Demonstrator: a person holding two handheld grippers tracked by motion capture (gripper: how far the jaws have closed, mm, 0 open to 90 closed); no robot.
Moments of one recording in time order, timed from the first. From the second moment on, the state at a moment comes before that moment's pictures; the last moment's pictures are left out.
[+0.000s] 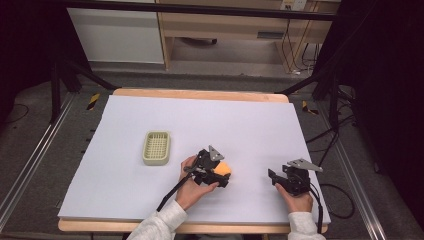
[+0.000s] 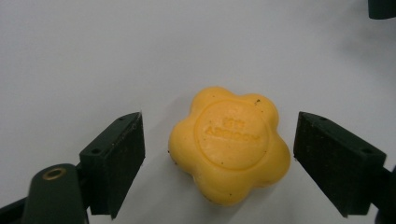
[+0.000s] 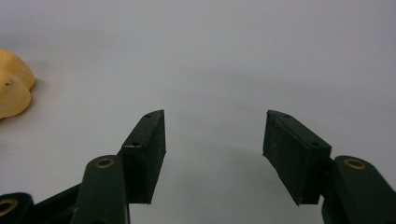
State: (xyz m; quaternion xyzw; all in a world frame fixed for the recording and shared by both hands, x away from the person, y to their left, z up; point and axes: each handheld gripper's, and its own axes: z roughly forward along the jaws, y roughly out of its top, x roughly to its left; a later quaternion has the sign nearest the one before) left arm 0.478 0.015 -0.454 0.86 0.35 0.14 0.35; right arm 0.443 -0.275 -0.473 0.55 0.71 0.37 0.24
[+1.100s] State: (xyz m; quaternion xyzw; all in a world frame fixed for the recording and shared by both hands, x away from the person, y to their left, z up) left arm 0.486 -0.002 -0.469 0.87 0.37 0.12 0.30; right arm 0.443 -0.277 -0.474 0.55 0.71 0.38 0.22
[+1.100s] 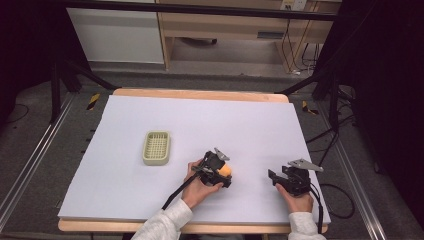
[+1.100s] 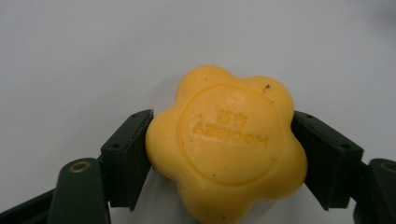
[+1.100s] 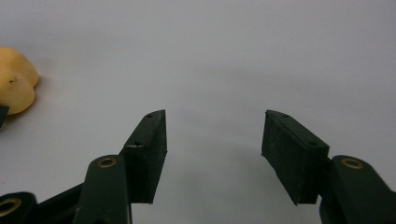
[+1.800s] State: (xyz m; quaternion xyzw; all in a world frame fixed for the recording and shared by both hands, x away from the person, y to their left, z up) left arm 0.485 0.000 -0.465 0.87 0.37 0.12 0.31; right arm 0.443 -0.278 -0.473 0.55 0.71 0.38 0.22
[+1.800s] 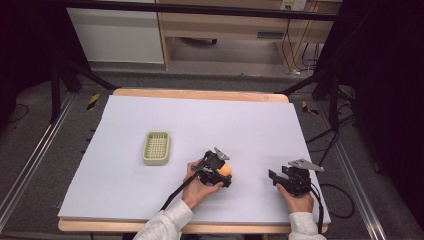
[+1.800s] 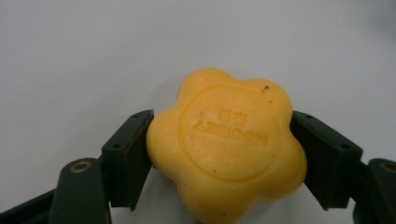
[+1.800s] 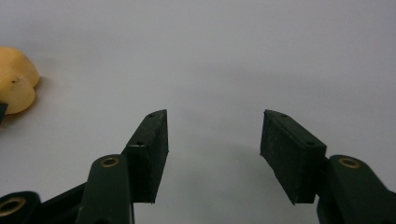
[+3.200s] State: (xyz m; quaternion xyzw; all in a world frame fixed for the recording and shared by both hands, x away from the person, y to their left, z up) left arm 0.484 0.013 -0.471 0.88 0.36 0.13 0.29; right arm 0.443 -0.279 -0.474 0.55 0.71 0.38 0.22
